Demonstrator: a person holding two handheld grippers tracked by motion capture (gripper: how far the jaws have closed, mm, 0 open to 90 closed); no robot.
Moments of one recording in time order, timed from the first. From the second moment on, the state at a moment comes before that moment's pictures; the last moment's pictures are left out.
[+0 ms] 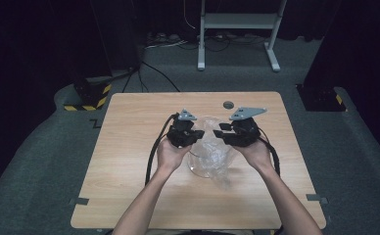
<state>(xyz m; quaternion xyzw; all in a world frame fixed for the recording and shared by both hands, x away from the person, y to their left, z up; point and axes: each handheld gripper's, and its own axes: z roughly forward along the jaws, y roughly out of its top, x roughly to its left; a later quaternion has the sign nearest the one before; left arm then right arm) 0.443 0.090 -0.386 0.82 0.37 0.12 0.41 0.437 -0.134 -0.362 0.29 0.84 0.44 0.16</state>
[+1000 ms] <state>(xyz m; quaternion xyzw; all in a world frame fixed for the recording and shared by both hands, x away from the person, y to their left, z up) 0.402 0.088 -0.362 0.83 0.33 0.12 0.44 0.423 -0.139 -0.372 0.24 0.87 0.41 0.14</state>
